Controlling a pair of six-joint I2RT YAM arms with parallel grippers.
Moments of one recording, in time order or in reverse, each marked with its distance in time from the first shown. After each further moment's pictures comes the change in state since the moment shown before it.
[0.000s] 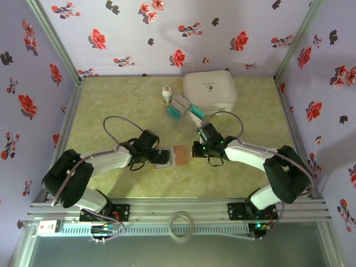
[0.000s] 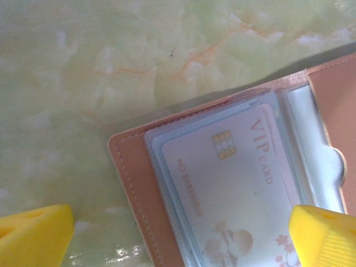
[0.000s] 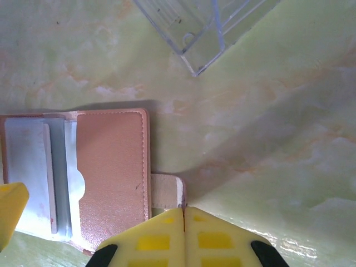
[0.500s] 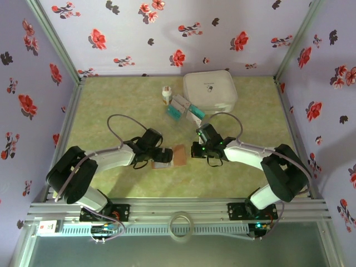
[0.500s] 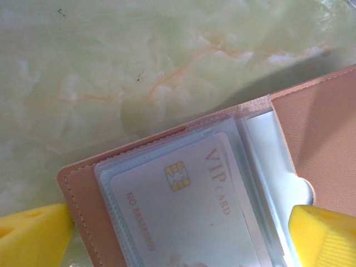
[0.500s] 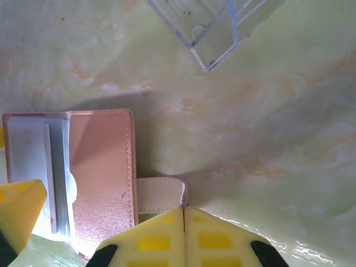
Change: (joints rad) left arm -0.021 0.042 0.036 0.028 0.002 0.000; right arm 0.000 0.018 -0.019 0.056 -0.035 0.024
